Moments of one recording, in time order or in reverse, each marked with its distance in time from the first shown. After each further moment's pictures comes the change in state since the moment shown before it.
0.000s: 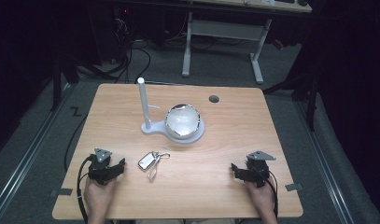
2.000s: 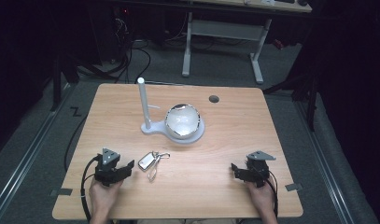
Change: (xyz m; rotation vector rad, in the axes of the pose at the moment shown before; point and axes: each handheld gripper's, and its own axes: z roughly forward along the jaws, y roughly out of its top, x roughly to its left) left arm -0.023 -0.012 -0.037 0.121 -0.115 0.038; right arm 0.000 0.000 0.000 -0.001 -0.001 -0.002
